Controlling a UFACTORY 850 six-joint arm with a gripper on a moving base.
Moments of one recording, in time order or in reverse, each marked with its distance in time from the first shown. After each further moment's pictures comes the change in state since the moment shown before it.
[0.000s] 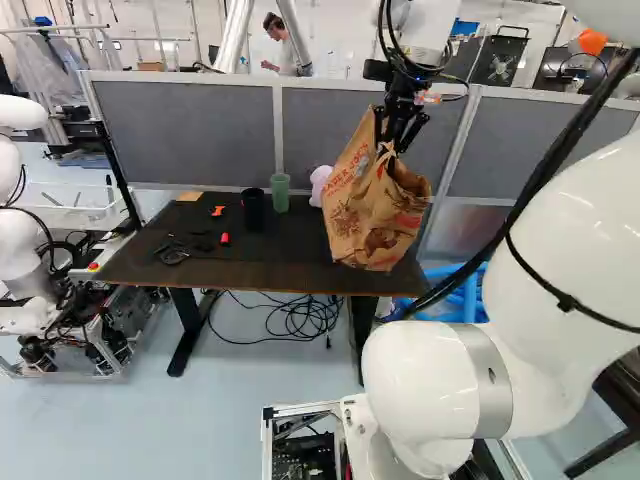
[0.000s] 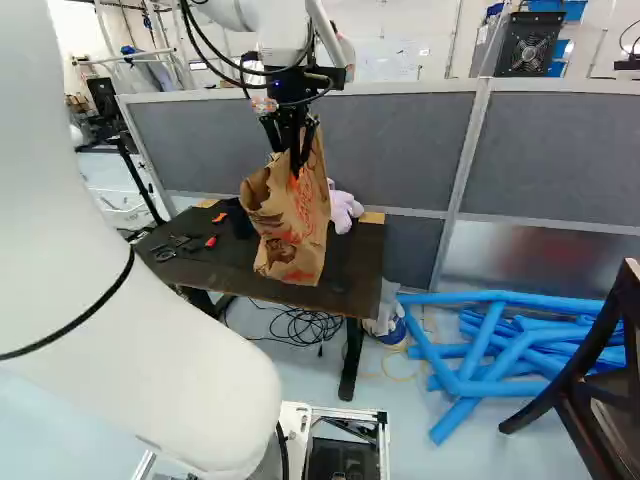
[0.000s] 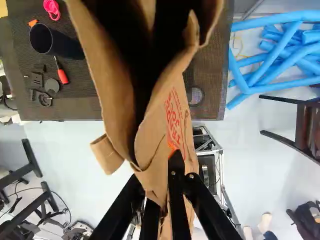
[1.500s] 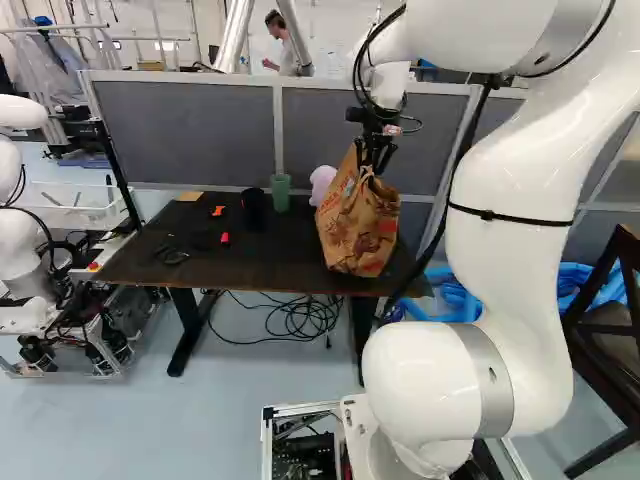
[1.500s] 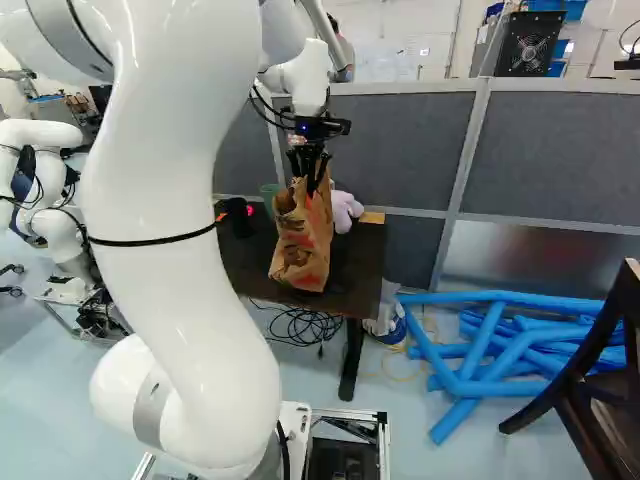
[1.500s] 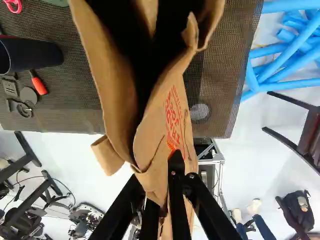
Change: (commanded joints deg) arm 1.6 -24.1 -11.6 -0.2 3.2 0.0
